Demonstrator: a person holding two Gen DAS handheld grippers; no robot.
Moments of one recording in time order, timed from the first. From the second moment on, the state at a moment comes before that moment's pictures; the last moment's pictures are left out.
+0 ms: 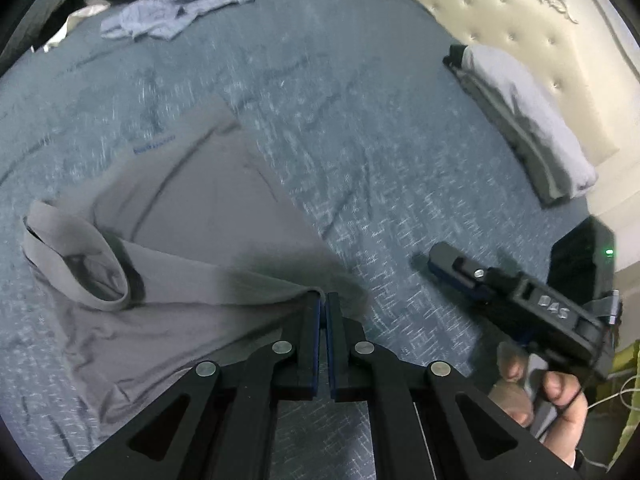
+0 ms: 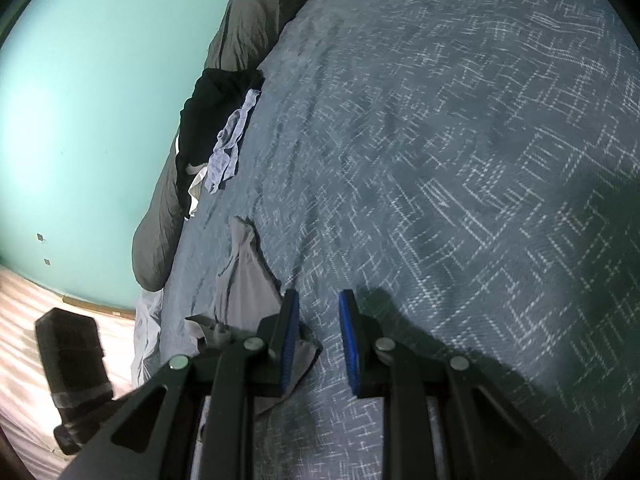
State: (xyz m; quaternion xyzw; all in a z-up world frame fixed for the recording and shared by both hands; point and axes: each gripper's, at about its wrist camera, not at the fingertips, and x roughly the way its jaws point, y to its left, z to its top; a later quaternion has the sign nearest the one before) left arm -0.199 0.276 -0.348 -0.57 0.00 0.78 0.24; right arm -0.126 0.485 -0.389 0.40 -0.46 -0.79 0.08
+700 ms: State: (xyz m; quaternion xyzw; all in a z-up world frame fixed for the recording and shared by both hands) left arm -0.222 0.116 -0.300 -0.53 -0.05 0.84 0.12; right arm -0.148 0.416 -0.376 0.43 -0.38 -0.80 0.19
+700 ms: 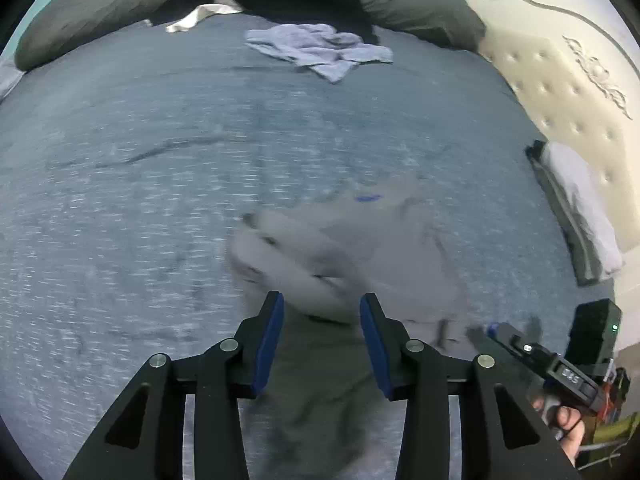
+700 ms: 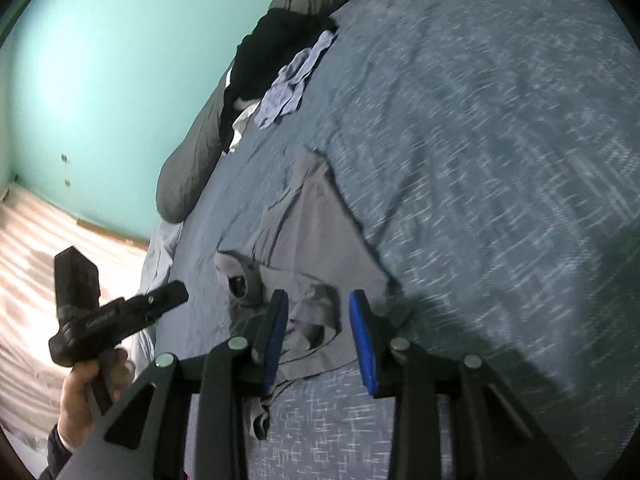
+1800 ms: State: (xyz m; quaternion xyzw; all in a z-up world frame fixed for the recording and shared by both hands) left arm -0.242 0.185 -0.355 -0.57 0.03 0.81 0.16; right arm -0.159 0.380 -0.381 0.46 -0.31 -0.81 0.18
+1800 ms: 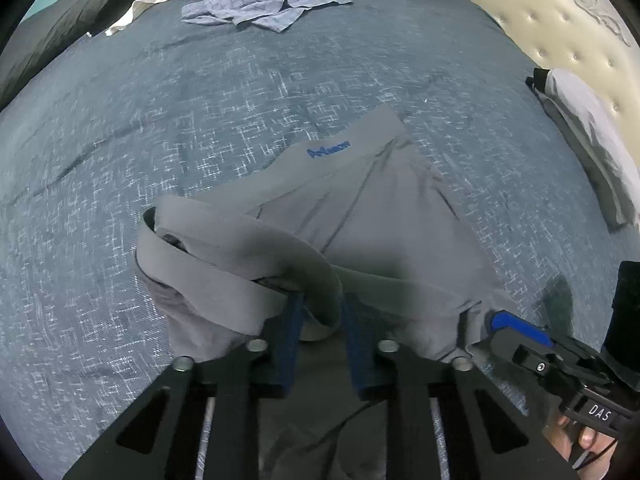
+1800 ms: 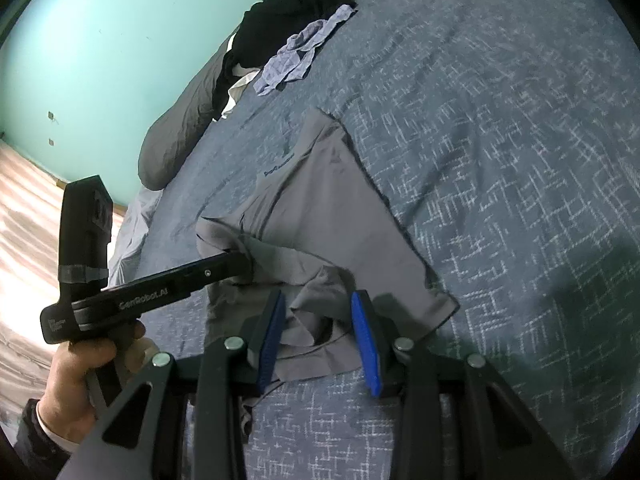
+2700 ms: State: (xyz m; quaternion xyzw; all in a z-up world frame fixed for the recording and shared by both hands) left arm -0.256 0.147 -0.301 -0.52 -0.01 0.84 0.16; right arm -0.157 0.385 -0.377 0.45 -0.29 -0.82 0.17
